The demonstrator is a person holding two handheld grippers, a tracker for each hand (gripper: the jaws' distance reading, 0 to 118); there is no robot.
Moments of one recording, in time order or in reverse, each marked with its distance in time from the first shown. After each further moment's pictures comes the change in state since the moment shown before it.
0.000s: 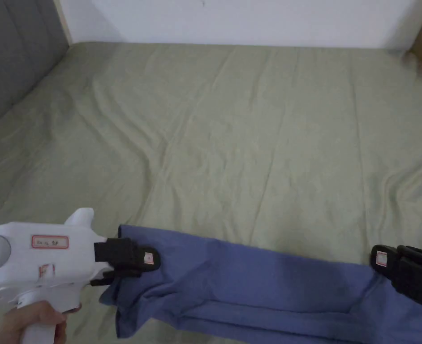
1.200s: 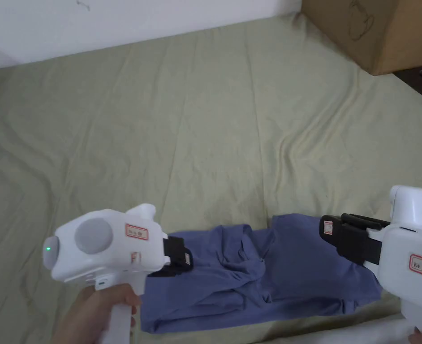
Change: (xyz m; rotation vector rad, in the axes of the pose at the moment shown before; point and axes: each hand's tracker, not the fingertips) left arm 0.139 -0.056 -0.194 -0.255 0.219 -0.285; right arm 0.102 -0.025 0.048 0.068 -0.018 -0.207
